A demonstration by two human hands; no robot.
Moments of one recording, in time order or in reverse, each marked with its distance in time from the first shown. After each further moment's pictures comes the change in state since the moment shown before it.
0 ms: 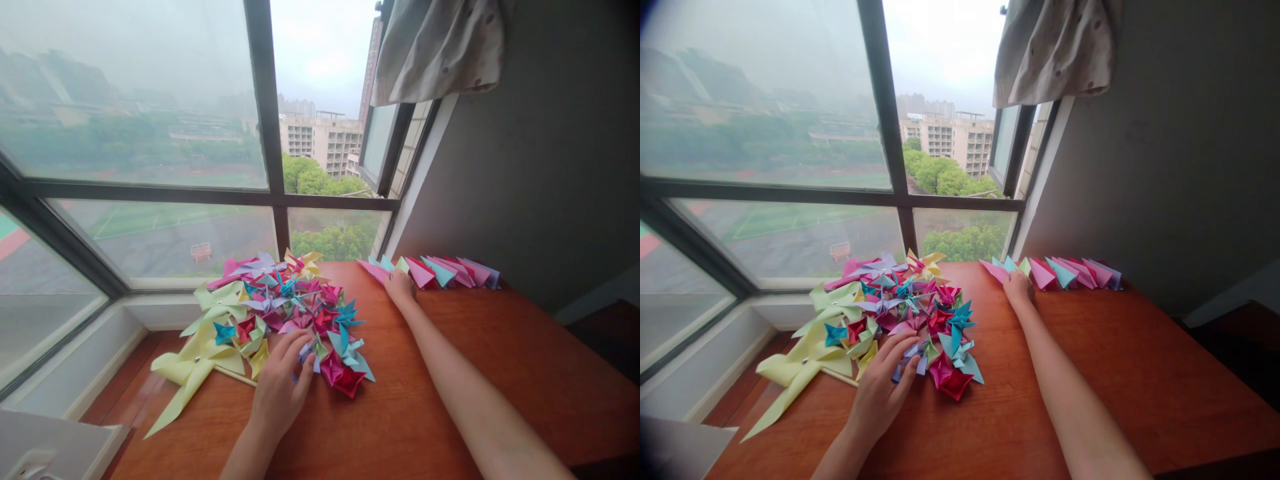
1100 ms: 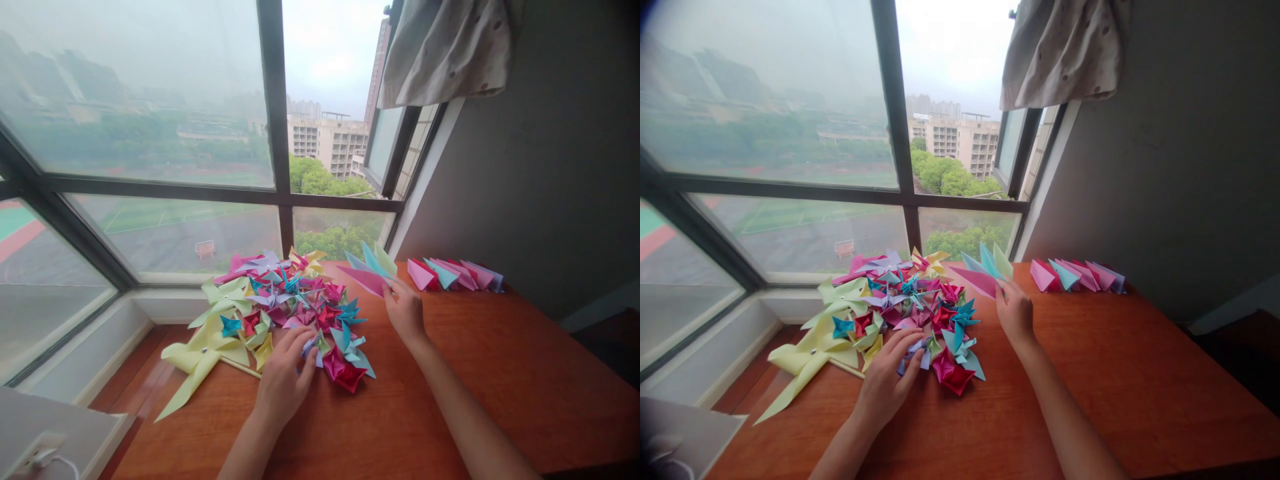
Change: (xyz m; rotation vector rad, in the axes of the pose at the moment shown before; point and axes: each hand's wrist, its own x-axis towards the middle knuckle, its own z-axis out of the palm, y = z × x) left_hand -0.001 -0.004 0.003 -0.022 0.019 0.042; right_hand -0.101 -0.039 -0.057 0.461 0.350 -0.419
